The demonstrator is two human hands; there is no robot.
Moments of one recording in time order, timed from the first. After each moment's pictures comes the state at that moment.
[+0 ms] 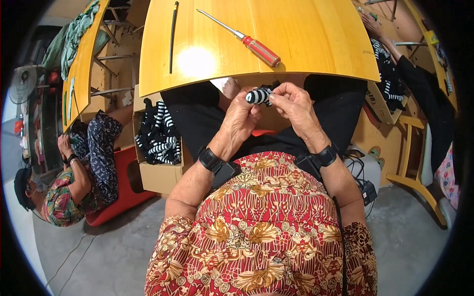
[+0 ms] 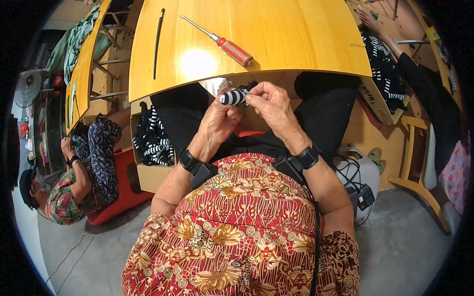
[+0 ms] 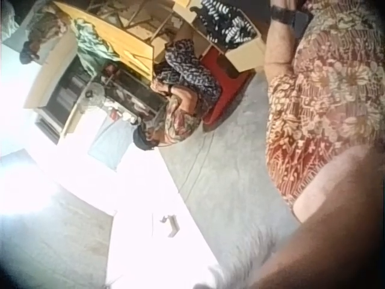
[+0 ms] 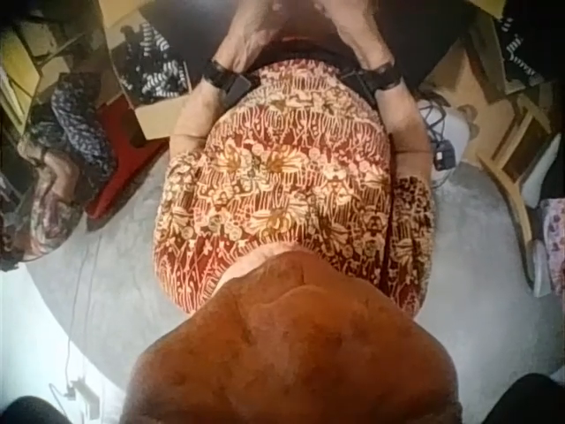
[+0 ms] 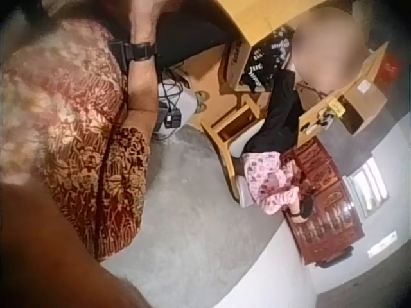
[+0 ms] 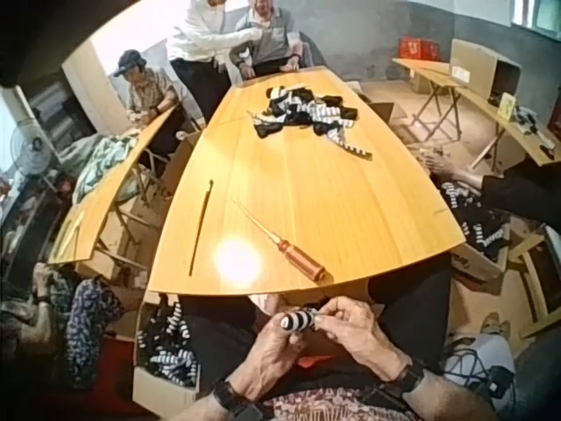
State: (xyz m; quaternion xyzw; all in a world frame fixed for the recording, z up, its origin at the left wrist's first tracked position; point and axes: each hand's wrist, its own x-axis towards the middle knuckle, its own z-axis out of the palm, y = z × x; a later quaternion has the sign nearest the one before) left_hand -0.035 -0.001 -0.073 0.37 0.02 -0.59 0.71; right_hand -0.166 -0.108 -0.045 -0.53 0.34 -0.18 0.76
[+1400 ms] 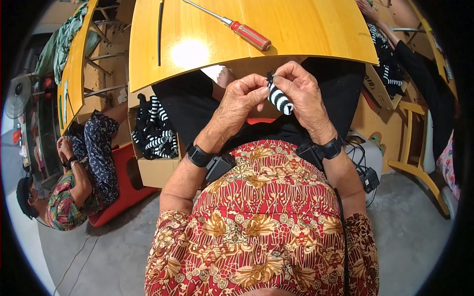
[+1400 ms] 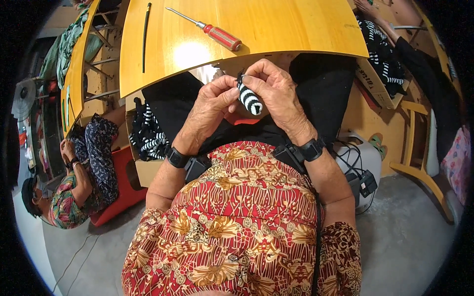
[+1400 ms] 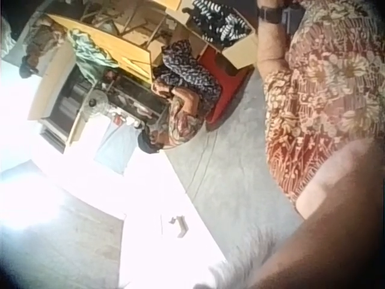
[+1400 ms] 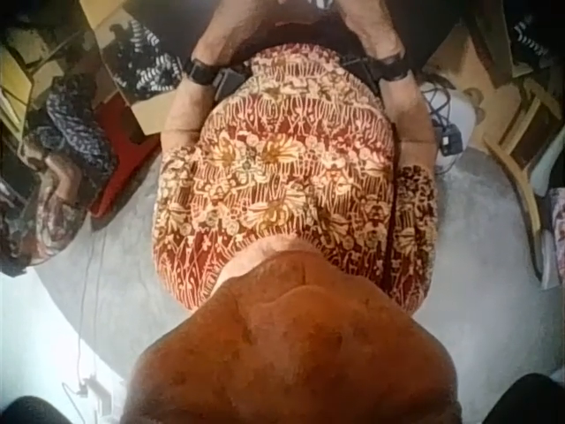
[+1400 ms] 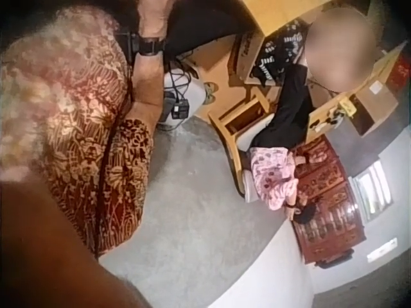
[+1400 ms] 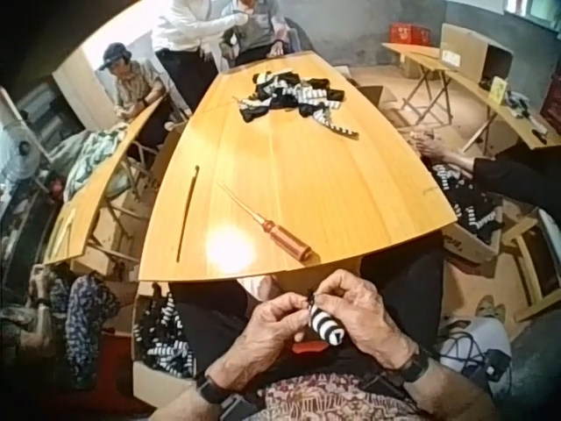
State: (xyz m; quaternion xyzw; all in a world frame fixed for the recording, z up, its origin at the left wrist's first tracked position) left_hand -0.040 0.001 -0.026 0.47 -0.23 -0.60 0.60; right_hand -0.176 -0.108 -0.029 -0.48 0.23 -0.26 0.81
